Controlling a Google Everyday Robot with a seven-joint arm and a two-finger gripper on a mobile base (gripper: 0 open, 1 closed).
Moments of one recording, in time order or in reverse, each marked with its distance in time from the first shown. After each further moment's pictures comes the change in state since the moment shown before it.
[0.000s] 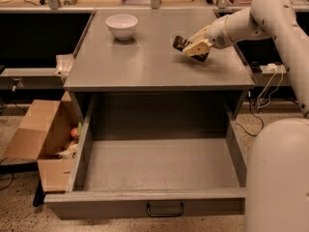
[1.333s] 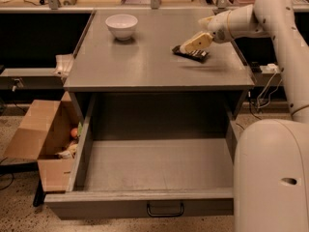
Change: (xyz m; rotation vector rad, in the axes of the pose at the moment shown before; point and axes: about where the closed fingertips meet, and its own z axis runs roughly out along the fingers) arm -0.016 -0.024 0.003 0.008 -0.112 0.062
